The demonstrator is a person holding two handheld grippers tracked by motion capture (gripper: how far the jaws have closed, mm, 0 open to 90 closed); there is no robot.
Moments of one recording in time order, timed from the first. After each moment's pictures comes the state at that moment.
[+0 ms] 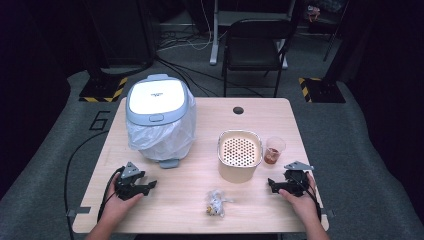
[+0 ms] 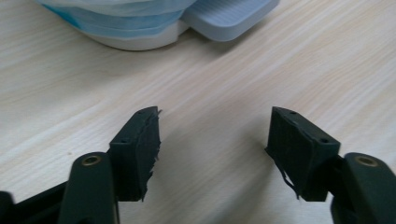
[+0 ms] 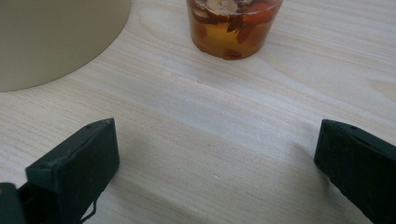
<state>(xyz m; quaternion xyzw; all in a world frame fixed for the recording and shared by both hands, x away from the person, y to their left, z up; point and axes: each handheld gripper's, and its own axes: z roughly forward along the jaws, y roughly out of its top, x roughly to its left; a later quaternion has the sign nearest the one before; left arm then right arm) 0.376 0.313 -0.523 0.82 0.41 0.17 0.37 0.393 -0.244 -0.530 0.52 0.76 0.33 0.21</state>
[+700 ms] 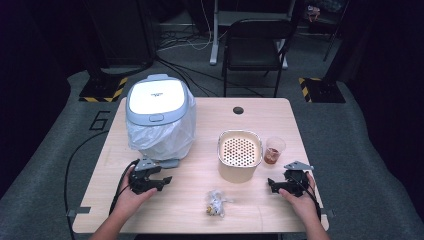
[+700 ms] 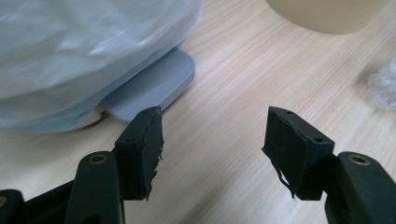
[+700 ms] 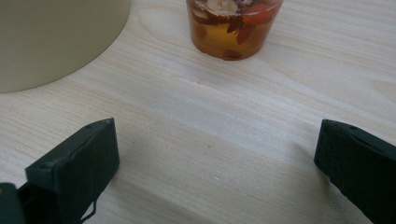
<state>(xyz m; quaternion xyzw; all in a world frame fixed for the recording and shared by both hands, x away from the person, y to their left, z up) 0.385 0.262 -0.493 0.82 0.37 0.14 0.40 0.394 -0.244 -0.530 0.51 0.77 0.32 0.22</state>
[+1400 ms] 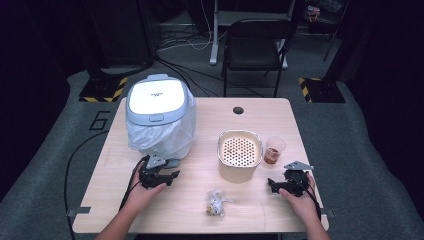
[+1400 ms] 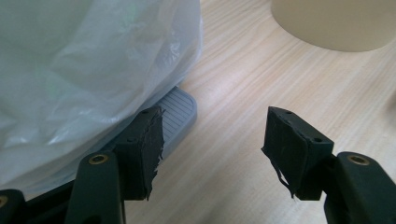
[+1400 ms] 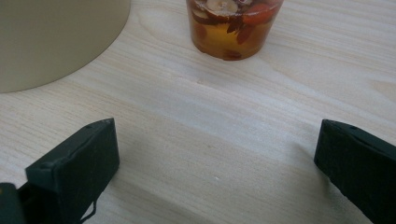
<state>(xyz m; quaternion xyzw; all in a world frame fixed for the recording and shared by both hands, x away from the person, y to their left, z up) 0.402 0.239 -0.497 0.83 0.35 0.19 0.39 0.394 -0.244 -0.530 0.51 0.77 0.32 0.22</state>
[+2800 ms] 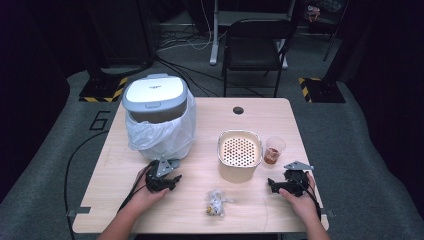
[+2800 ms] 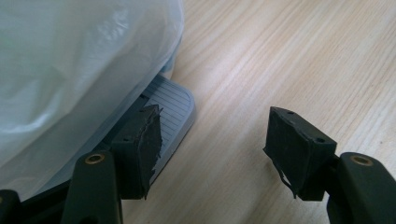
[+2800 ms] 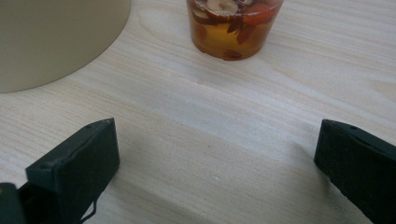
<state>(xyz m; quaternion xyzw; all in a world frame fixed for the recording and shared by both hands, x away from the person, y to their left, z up) 0.400 0.227 -0.516 0.87 0.28 0.24 0.33 0.394 -0.244 -0.530 0.51 0.77 0.32 0.22</state>
